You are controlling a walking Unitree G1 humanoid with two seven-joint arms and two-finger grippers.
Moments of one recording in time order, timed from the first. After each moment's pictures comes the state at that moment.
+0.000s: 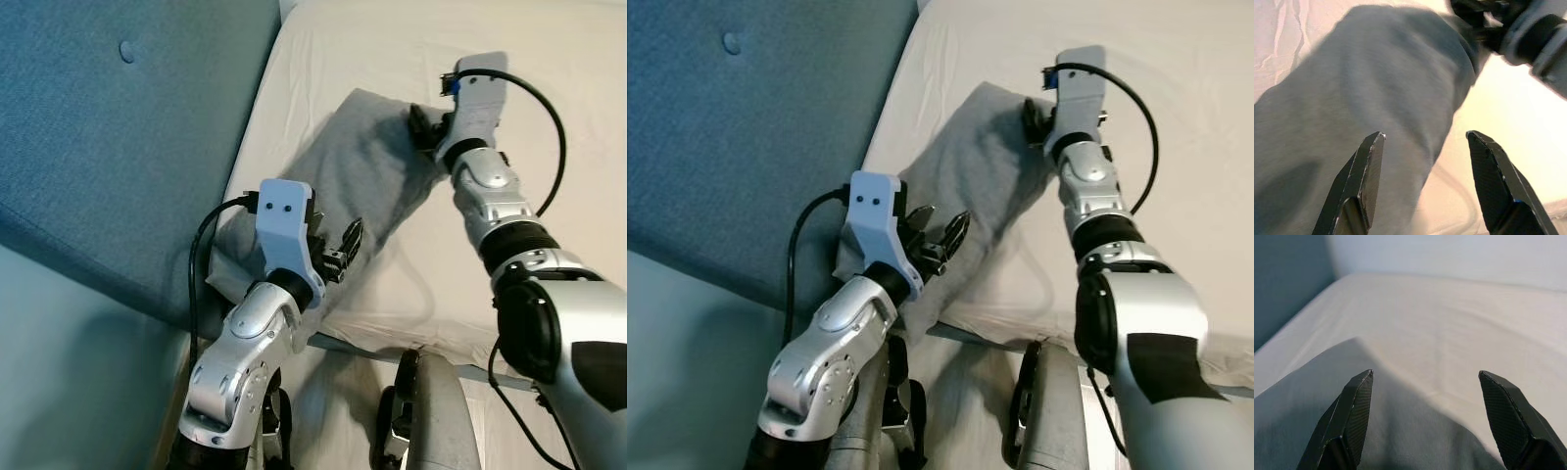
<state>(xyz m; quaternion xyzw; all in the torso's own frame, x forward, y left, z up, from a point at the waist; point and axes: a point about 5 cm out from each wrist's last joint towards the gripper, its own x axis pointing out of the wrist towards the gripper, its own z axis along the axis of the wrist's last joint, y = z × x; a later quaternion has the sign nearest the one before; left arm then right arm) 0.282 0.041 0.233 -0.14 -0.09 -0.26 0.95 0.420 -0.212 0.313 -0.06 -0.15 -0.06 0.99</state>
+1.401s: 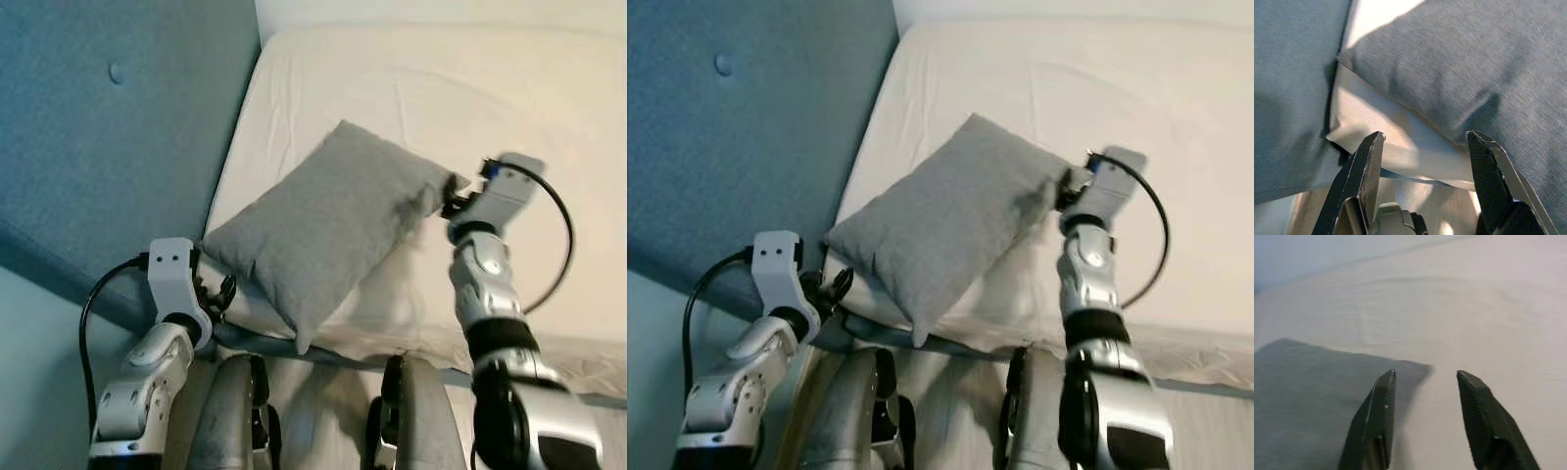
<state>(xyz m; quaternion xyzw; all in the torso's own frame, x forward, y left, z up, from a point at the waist) 0.296 0.163 0.140 -0.10 0.07 -0.05 0.99 0.382 -0.225 0.207 0.07 -0.13 -0.16 0.98</state>
